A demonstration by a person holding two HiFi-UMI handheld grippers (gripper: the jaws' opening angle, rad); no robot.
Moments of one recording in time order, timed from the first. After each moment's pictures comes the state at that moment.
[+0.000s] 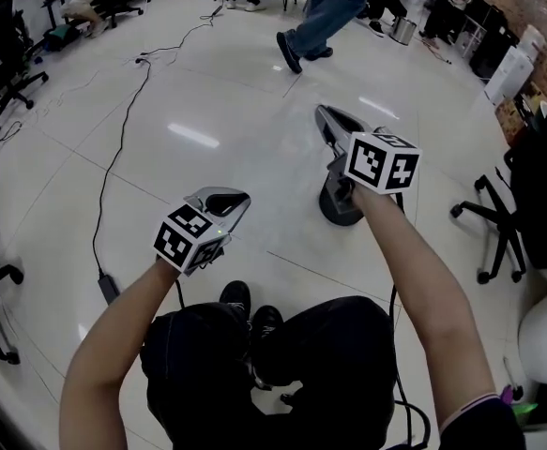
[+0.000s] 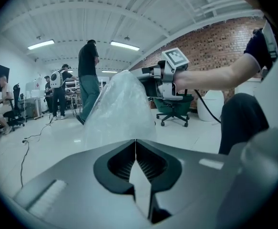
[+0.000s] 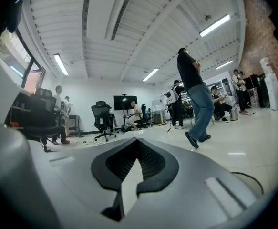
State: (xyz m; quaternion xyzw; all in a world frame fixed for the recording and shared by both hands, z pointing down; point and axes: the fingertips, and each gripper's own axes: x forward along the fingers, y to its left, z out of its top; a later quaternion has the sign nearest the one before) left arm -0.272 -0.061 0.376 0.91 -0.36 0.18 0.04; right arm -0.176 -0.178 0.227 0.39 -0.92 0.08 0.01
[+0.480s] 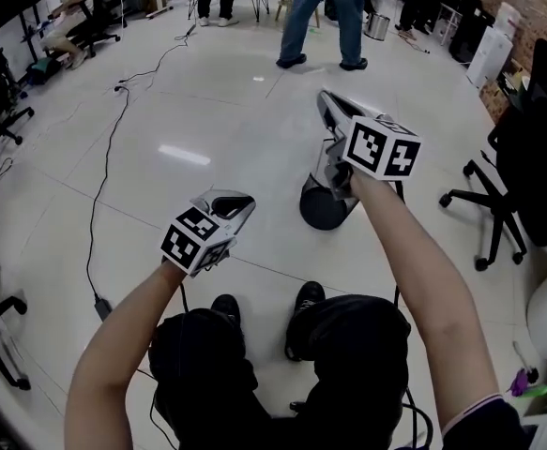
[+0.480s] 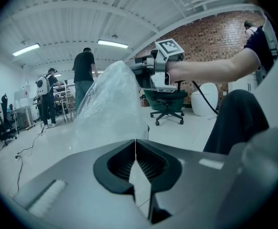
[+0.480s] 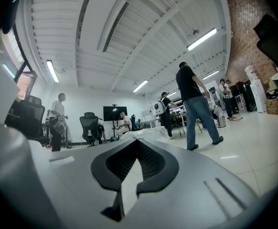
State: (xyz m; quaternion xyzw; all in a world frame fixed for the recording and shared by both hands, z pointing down) left arm -0.193 -0.084 0.355 0.92 -0.32 0.20 0.00; right arm -0.086 -0.196 0.173 0.45 -0.89 0.07 -0.05
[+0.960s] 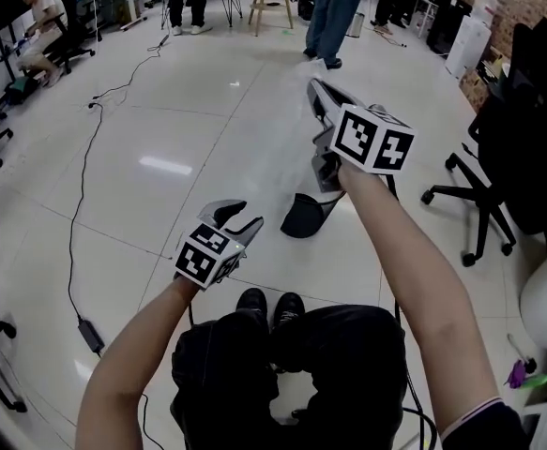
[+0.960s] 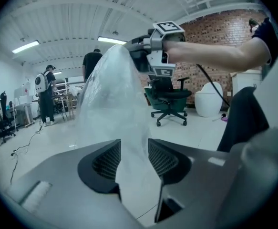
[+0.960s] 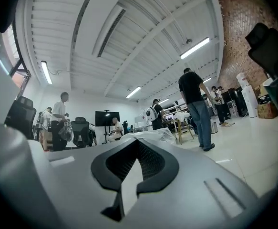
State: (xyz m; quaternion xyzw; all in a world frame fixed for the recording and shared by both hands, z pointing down) left arm -0.116 -0.113 0.381 0.92 -0.34 0.20 0.02; right arm -0.022 -0.219 0.144 0.49 -0.87 0.05 -0.08
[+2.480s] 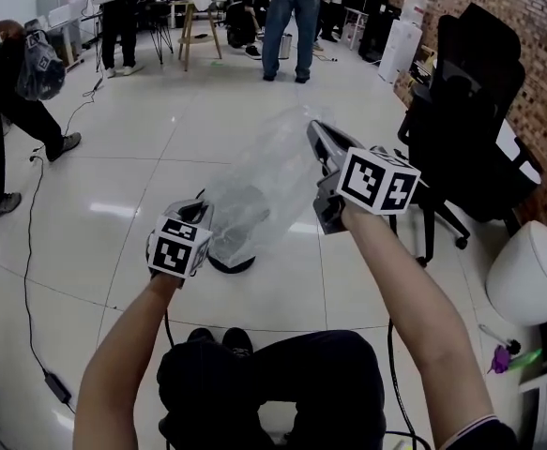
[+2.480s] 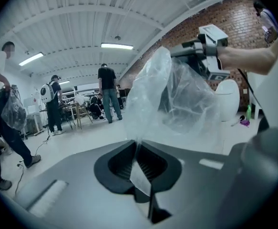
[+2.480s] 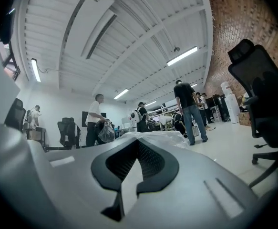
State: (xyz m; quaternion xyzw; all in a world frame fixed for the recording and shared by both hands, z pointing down) left arm -0.005 -0.201 0.330 0.90 -0.39 0.19 -0.02; right arm 0.173 -0.175 0.132 0.56 -0.83 0.06 -0.08
